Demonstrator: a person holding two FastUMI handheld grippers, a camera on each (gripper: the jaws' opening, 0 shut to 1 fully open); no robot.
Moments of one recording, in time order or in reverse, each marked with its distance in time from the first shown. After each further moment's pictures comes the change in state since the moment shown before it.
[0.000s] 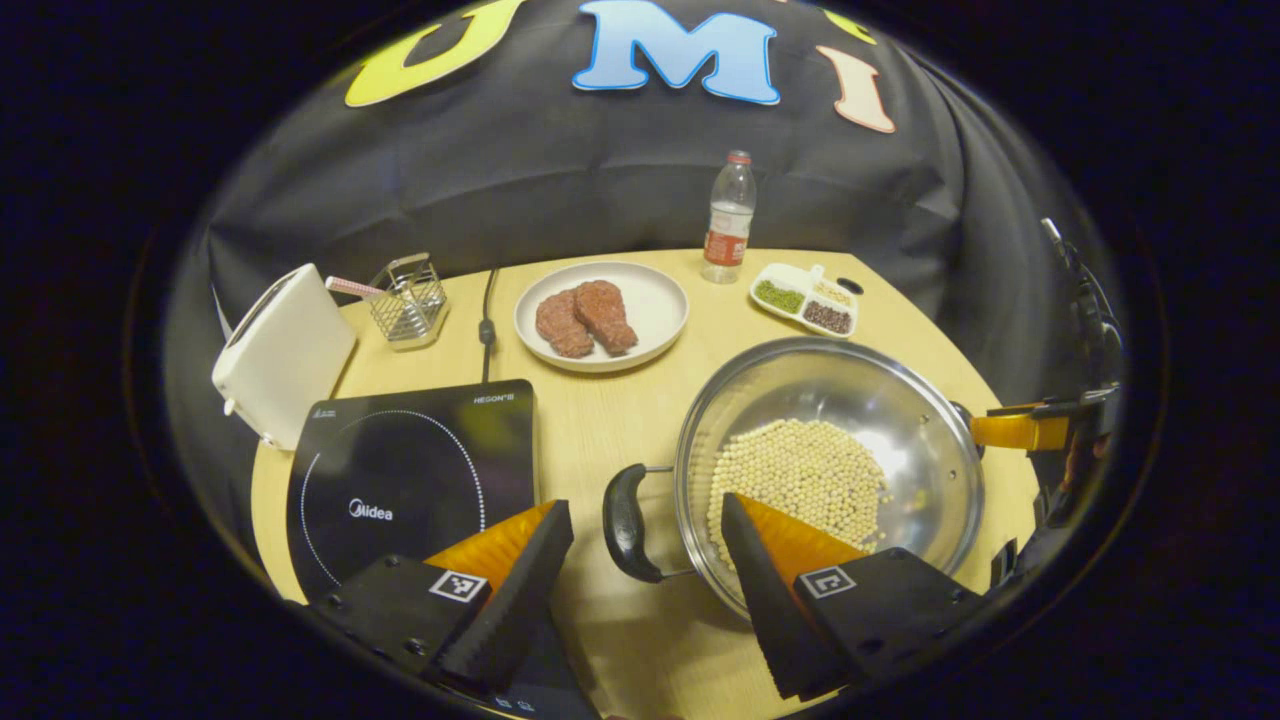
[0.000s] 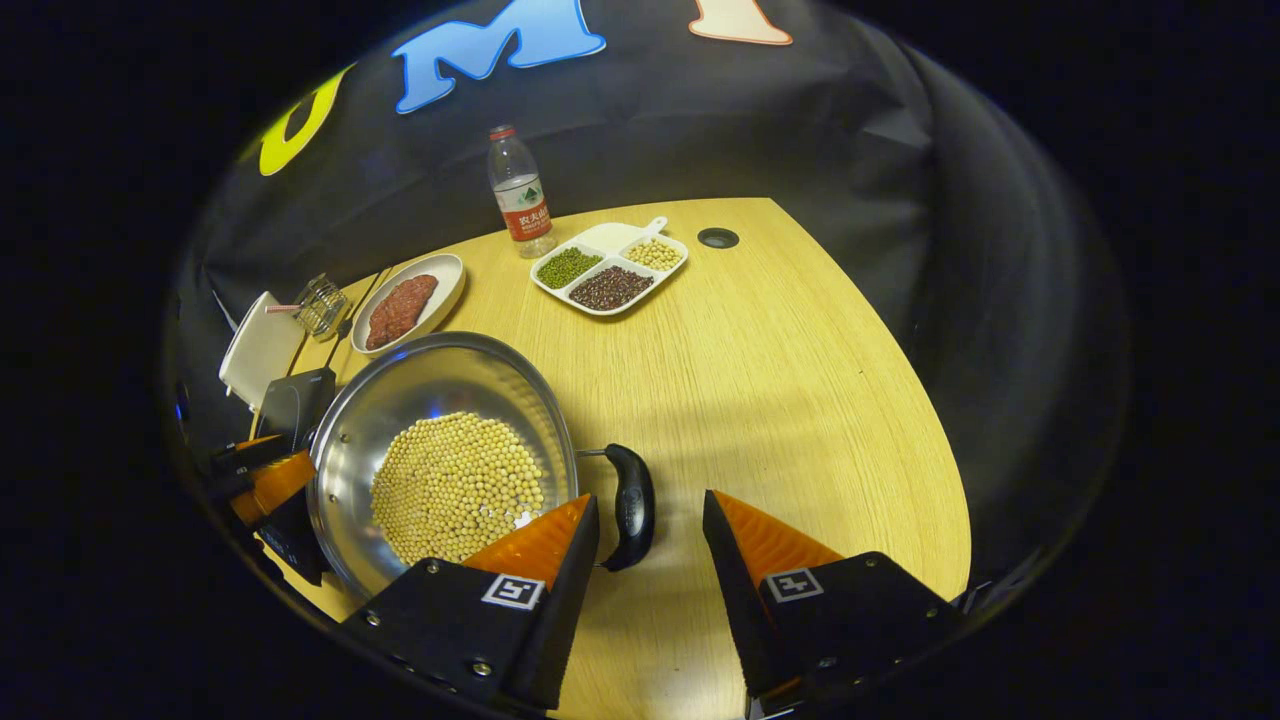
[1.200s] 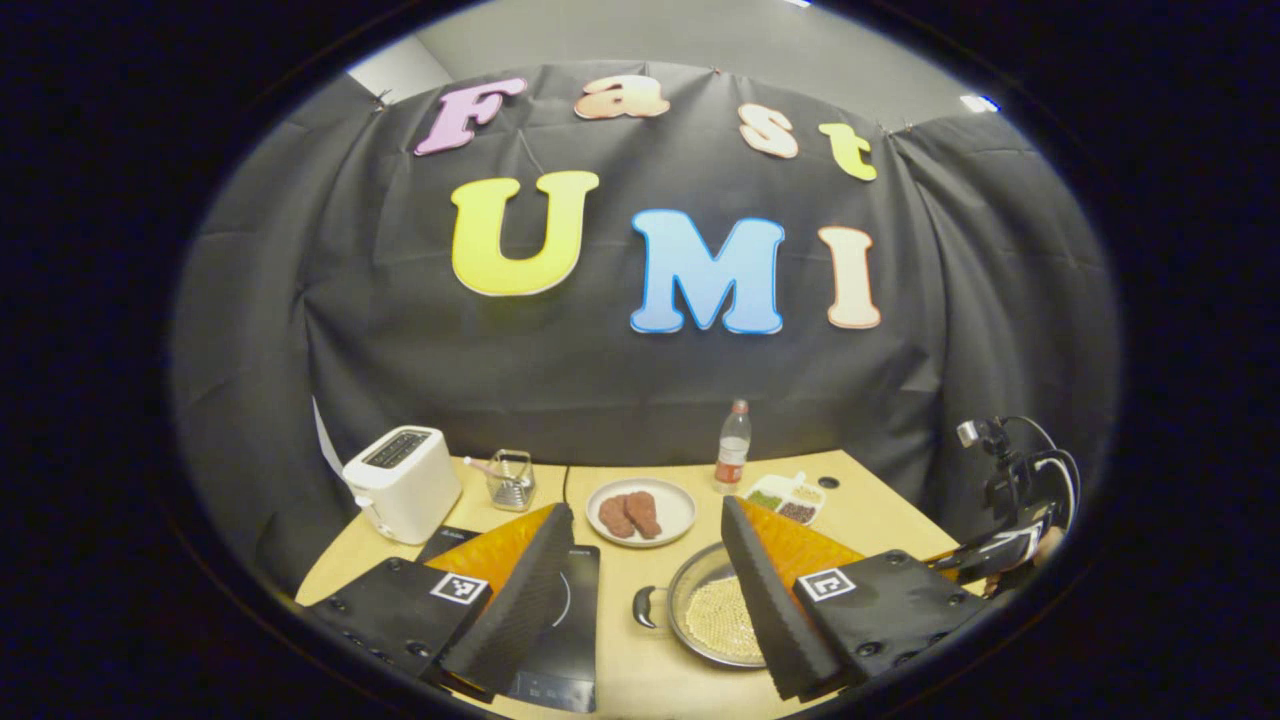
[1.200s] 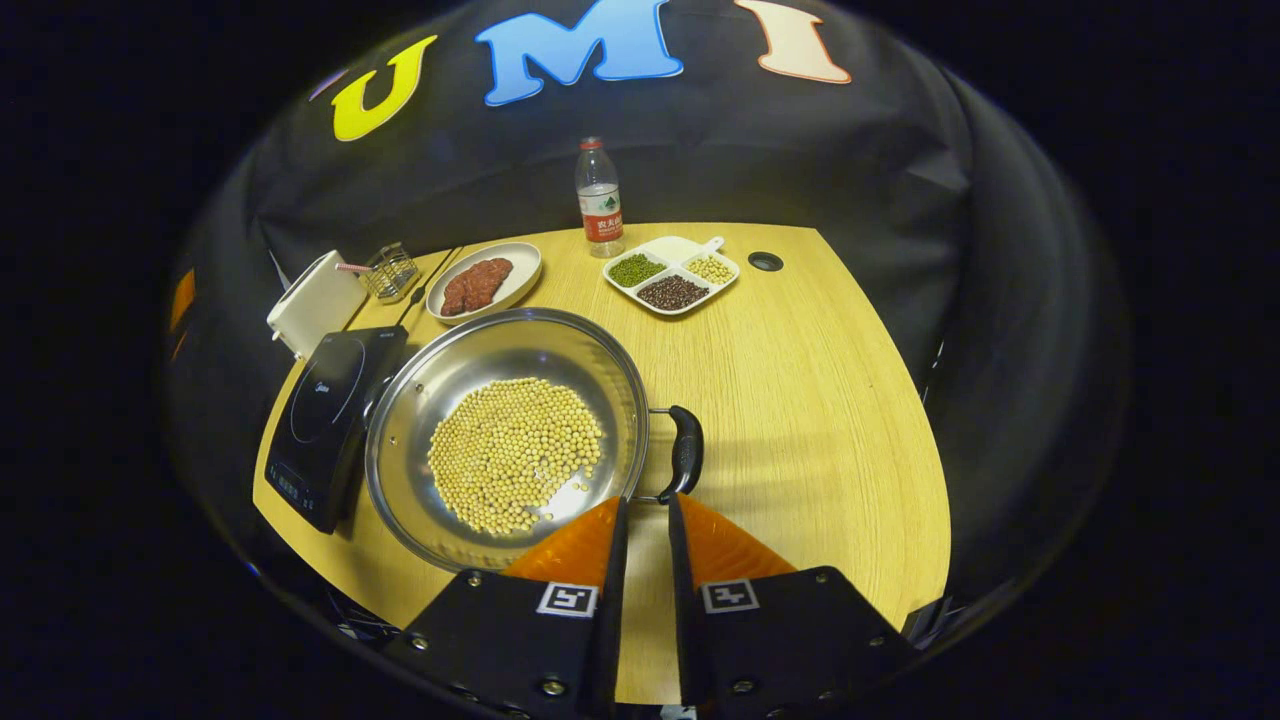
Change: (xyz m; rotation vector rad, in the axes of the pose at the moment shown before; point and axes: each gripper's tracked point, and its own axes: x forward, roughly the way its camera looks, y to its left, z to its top) left arm -0.238 -0.015 0.107 -0.066 -0.566 0.116; right arm -0.066 0.025 -0.019 -0.126 -0.054 0.091
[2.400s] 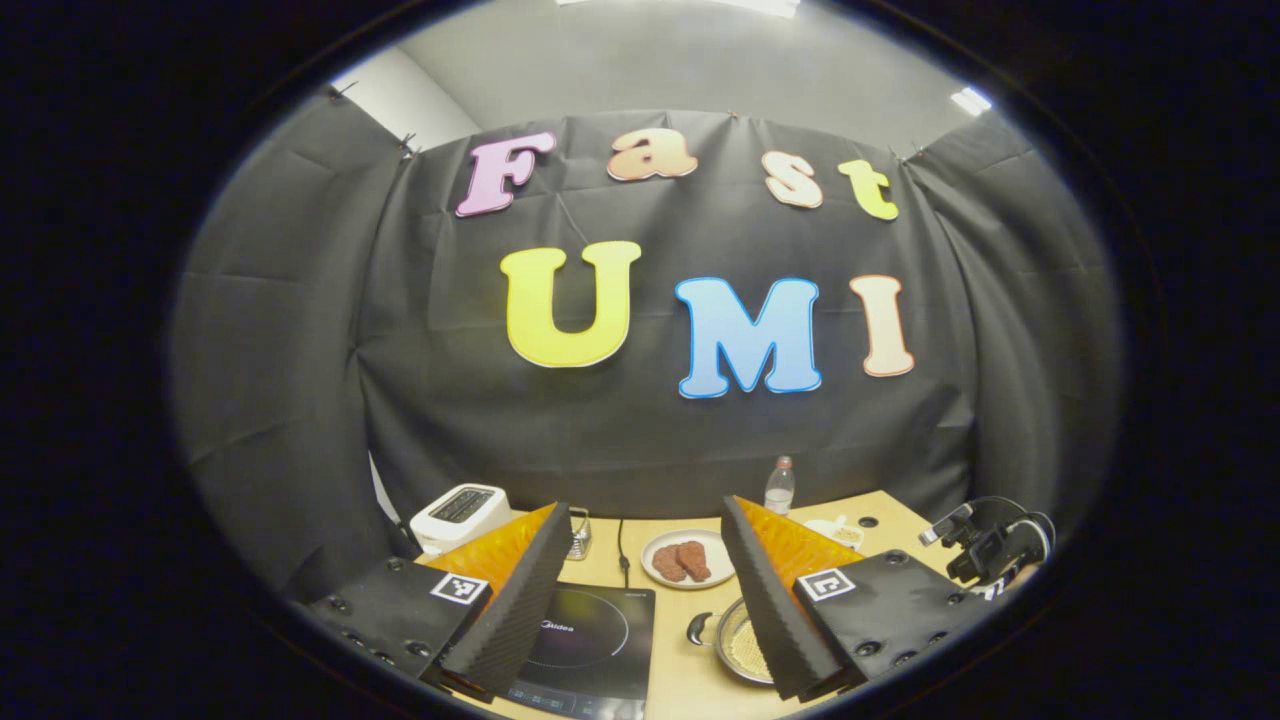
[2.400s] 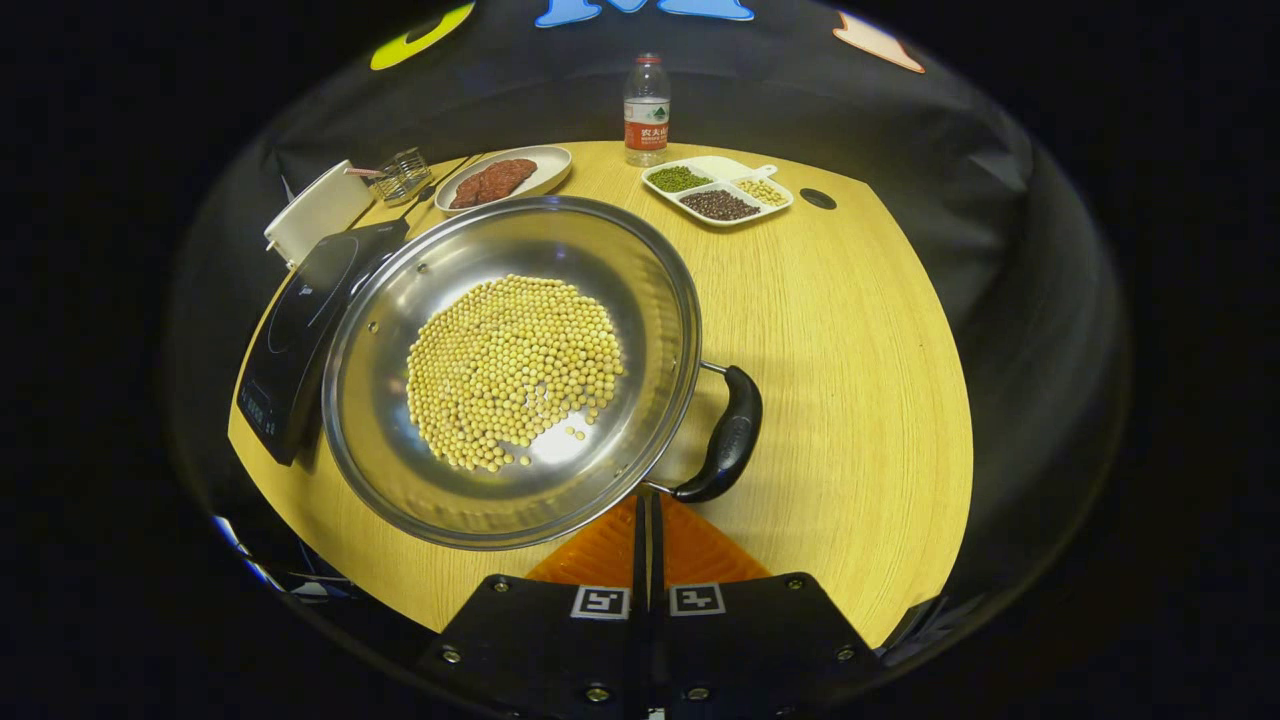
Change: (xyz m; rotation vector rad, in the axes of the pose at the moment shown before) left arm -0.059 0.046 0.081 0.037 -0.199 0.154; right arm 0.034 0.013 -0.056 -0.157 0.223 -0.014
